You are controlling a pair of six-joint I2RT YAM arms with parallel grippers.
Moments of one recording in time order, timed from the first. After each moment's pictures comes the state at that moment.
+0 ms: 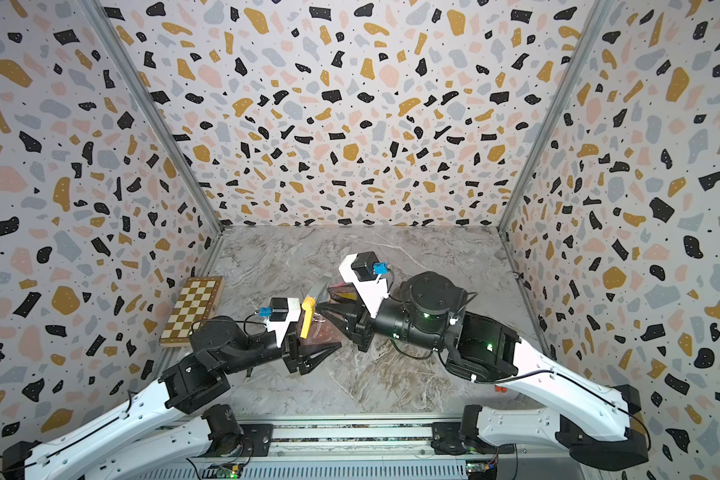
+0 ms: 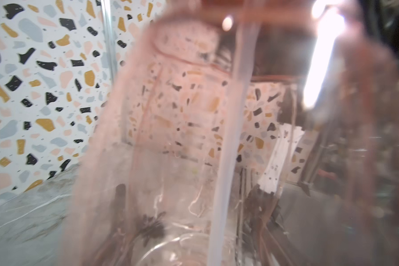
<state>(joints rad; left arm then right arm) -0.92 0.73 0.72 0.04 0.33 -0.13 1.23 1.07 1.39 -0.38 -0.02 0.20</state>
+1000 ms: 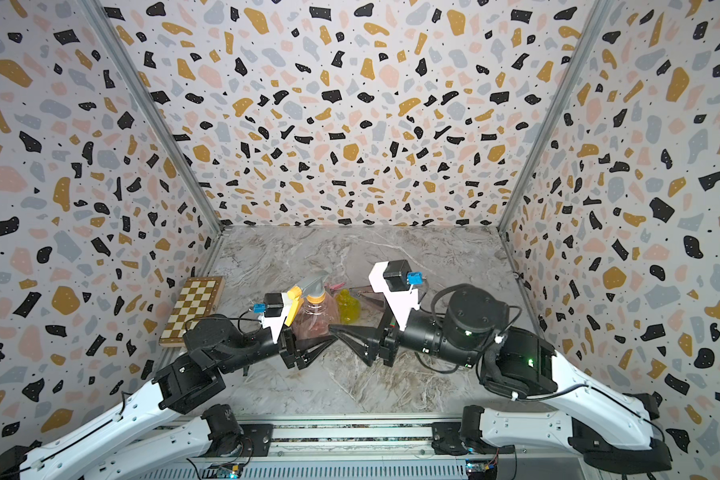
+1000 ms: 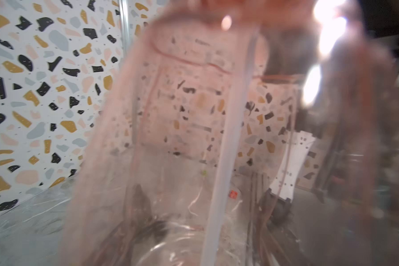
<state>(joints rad) -0.91 0.71 0.75 0.02 0.37 -0.11 1.19 0.95 1.42 -0.47 -0.11 0.17</state>
